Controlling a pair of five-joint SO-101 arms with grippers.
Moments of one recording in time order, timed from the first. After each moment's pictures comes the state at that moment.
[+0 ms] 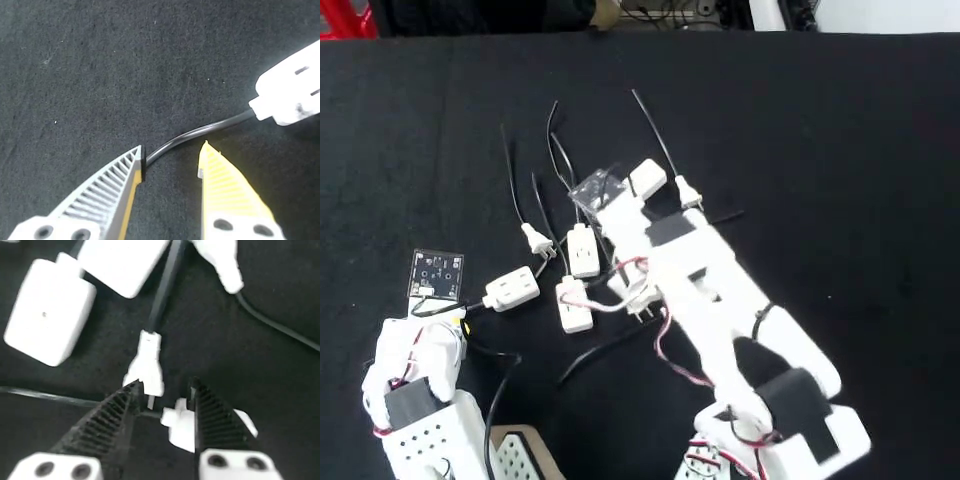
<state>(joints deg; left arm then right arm) -30.6 -103.0 96.5 66.0 -33.1 -28.1 -10.9 40.0 61.8 16.3</state>
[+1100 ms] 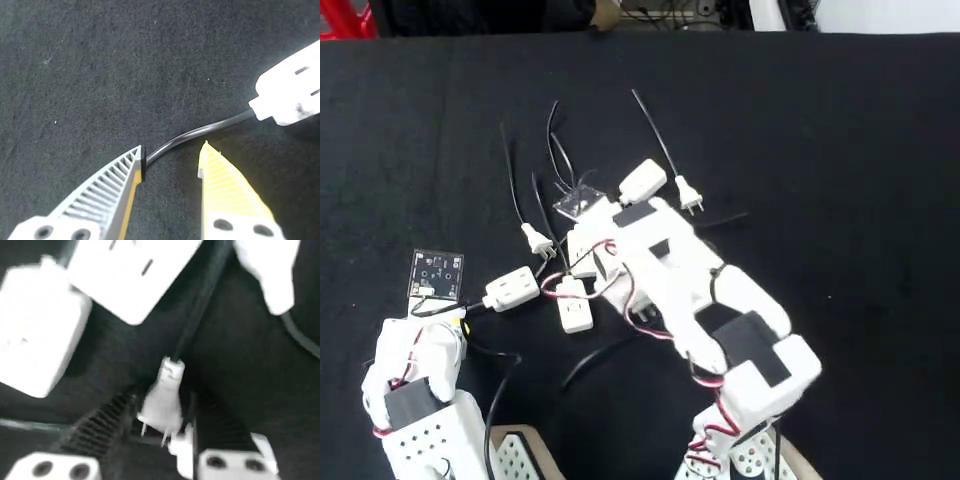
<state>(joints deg) -30.6 -103.0 96.5 66.0 -33.1 -30.0 11.3 27.0 66.0 14.3</state>
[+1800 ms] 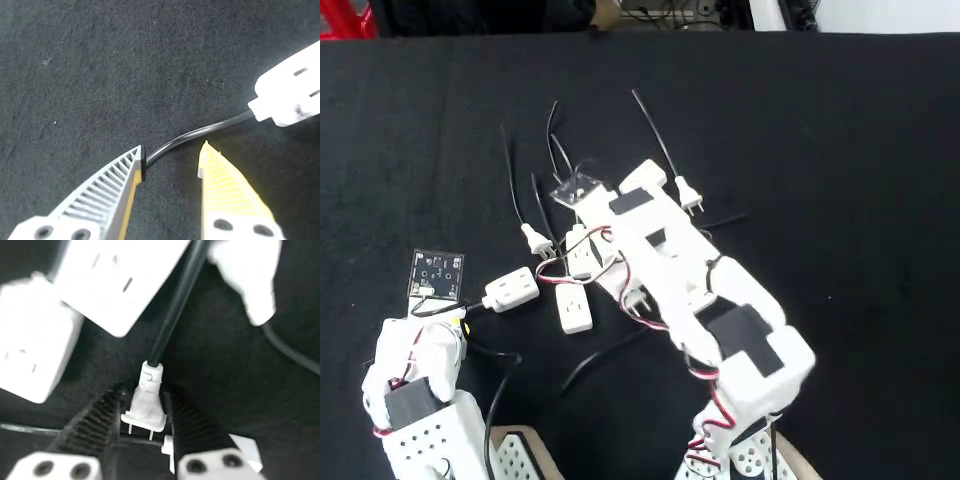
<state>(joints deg) -30.6 -103.0 96.5 66.0 -33.1 -29.6 12.5 21.3 68.4 14.9</state>
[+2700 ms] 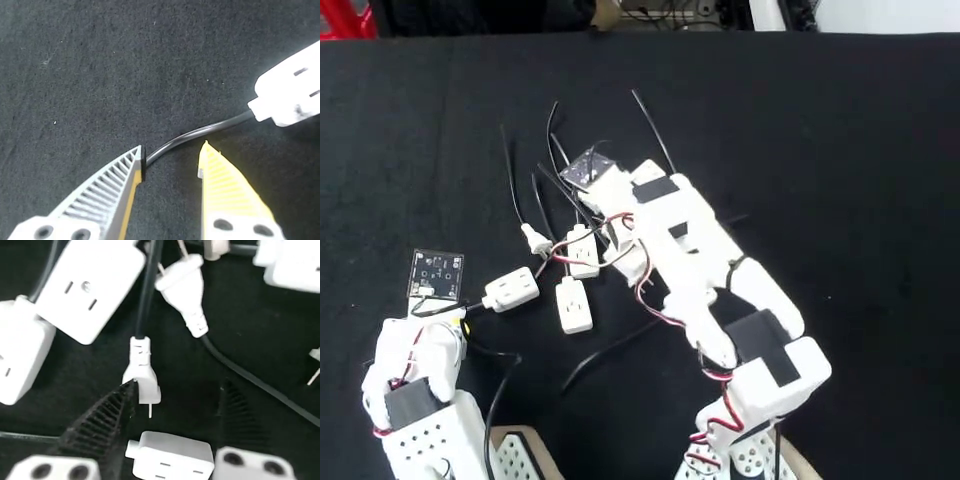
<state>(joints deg) -30.6 -103.0 96.5 66.0 -33.1 -24.9 8.7 21.2 65.0 22.2</state>
